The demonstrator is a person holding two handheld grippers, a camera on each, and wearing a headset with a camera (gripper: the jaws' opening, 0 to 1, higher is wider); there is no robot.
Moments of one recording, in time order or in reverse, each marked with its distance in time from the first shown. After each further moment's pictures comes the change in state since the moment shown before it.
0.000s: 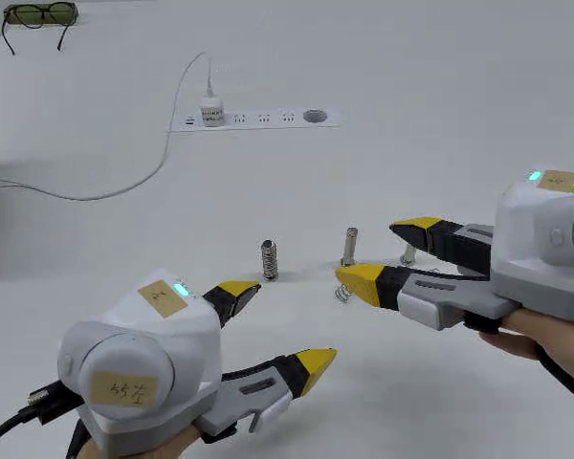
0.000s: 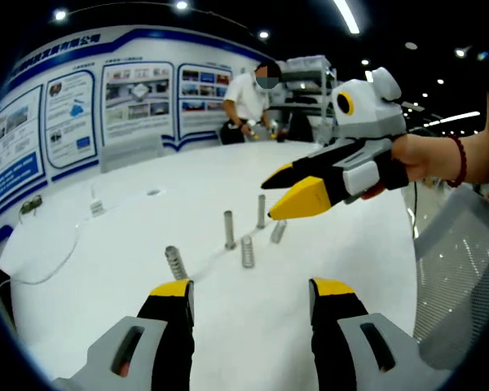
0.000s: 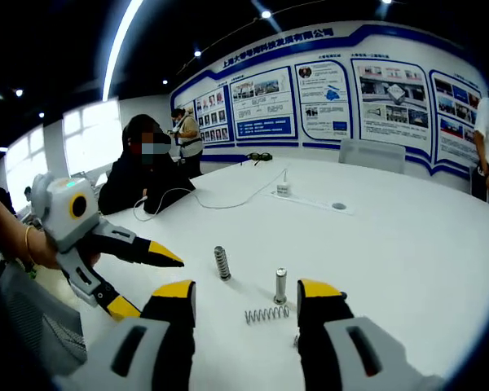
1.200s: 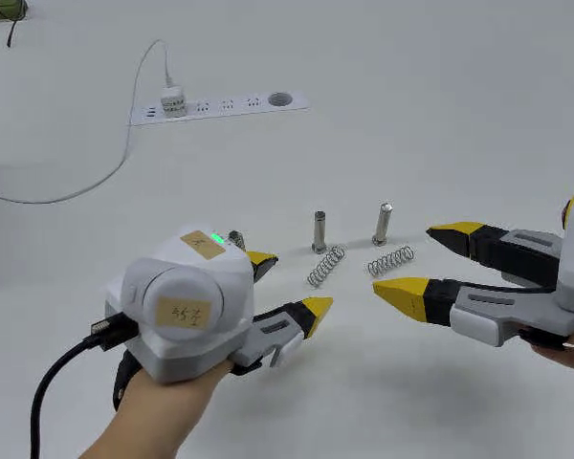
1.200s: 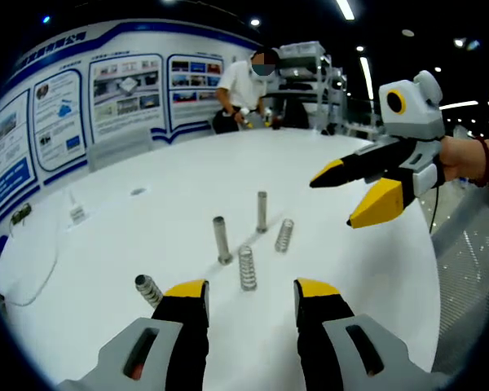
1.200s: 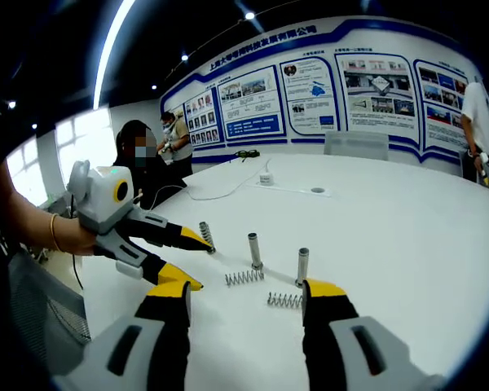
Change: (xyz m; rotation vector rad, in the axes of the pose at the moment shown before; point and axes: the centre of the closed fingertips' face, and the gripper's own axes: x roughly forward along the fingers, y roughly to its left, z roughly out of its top) left arm 0.058 0.000 0.002 0.042 0.068 -0.018; right arm -0.042 -0.025 -0.032 0.061 -0.002 -0.027
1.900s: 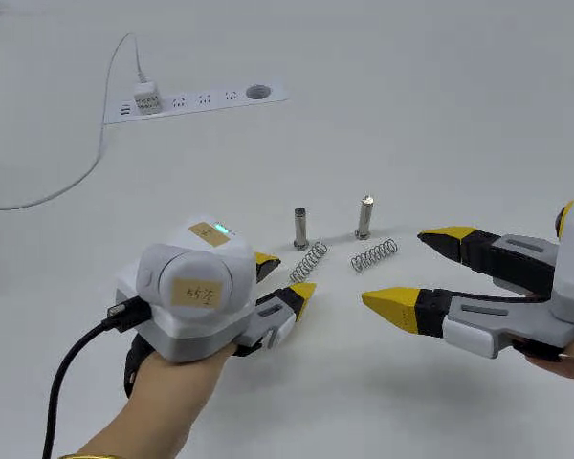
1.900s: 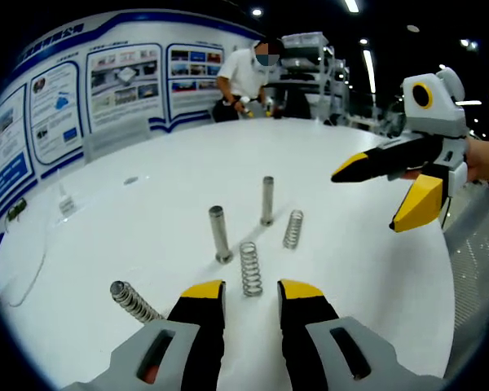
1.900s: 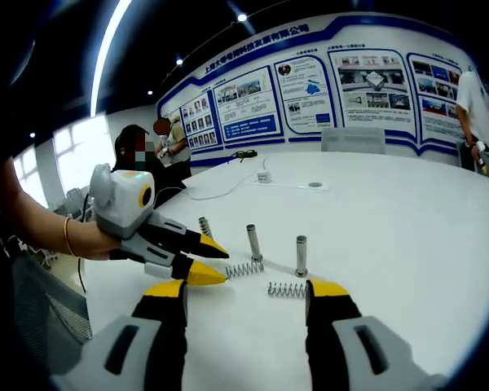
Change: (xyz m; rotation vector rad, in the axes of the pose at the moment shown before) left arm 0.031 0.003 -0.011 -0.003 0.054 0.000; right arm -0.005 -0.003 -0.012 0.044 -0.011 0.000
